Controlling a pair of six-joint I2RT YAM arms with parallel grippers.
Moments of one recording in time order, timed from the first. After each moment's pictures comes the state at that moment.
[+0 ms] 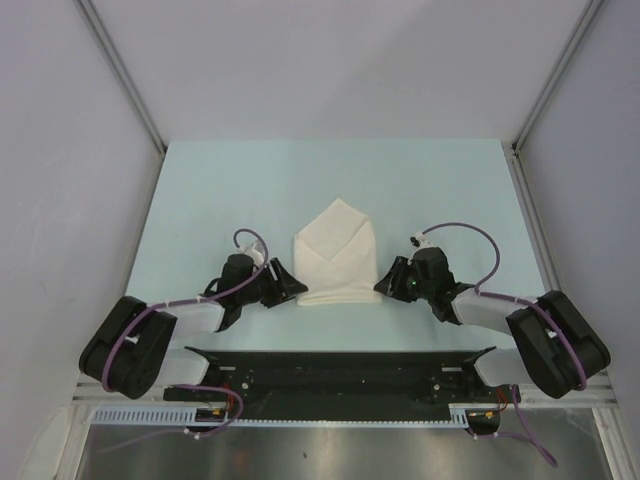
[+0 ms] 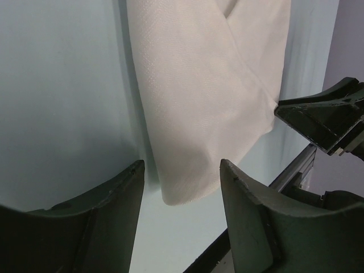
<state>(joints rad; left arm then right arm) -0.42 1.31 0.26 0.42 0.38 -0.89 0.50 1.34 0.37 0.29 -0.19 0.75</state>
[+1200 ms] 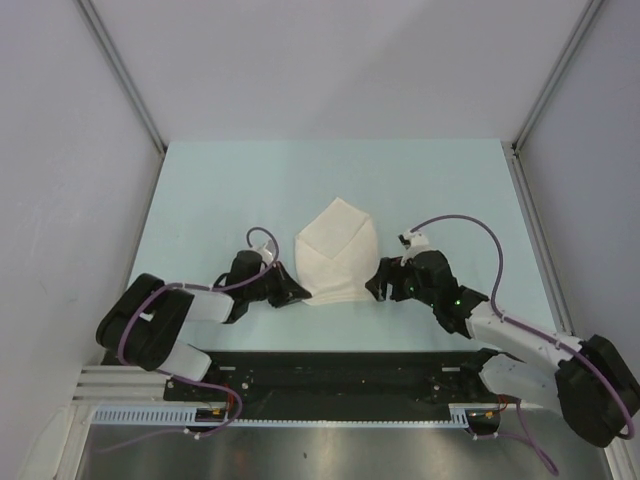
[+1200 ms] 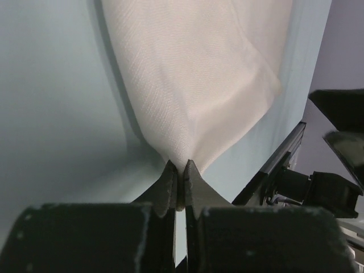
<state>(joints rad) -0.44 1.47 0.29 0.53 0.48 -0.93 0.61 1.08 0.40 0.10 -0.07 0.54</state>
